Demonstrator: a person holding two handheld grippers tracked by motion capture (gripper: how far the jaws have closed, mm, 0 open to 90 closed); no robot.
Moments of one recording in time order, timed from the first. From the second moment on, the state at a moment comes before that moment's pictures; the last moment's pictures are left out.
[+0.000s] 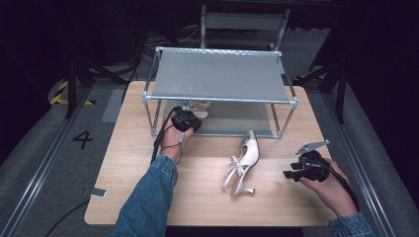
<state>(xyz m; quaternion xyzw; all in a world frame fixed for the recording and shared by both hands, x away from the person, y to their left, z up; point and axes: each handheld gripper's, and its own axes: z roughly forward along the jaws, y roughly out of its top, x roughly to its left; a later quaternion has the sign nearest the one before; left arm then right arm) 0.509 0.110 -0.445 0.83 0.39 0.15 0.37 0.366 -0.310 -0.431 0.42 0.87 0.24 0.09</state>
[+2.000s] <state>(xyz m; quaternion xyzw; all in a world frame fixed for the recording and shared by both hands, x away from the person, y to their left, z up) 0.365 0.172 -0.427 0.87 0.43 0.09 0.22 0.370 -0.203 -0.386 0.28 0.90 0.34 0.04</state>
